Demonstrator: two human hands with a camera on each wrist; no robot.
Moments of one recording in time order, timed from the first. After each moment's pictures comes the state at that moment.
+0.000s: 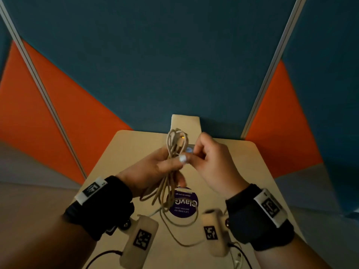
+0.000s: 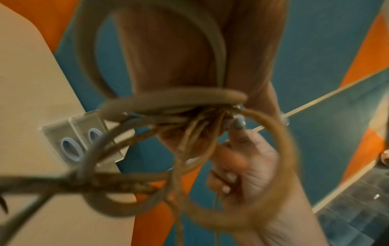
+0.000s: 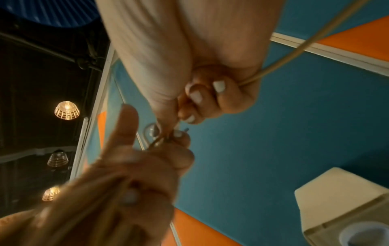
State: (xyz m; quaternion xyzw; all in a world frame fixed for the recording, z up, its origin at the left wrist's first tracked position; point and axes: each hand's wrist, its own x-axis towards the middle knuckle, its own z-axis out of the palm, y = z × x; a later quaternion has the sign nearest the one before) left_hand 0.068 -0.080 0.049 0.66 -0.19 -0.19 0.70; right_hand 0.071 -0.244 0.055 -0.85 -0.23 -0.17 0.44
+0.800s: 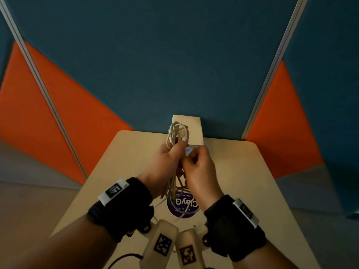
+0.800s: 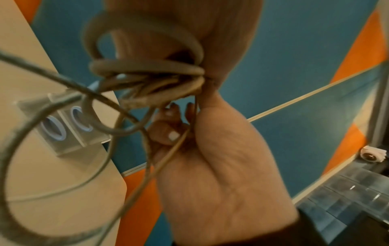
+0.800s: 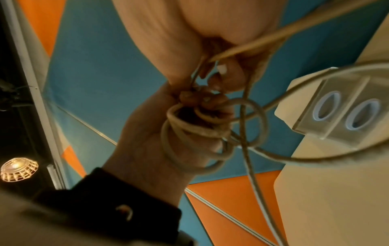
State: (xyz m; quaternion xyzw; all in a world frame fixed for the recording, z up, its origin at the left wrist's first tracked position) left_hand 0.071 -0.112 0.052 0.66 -0.03 -0.07 0.75; right_hand 0.065 -0.207 0.032 -0.77 -0.04 -0.07 0.63
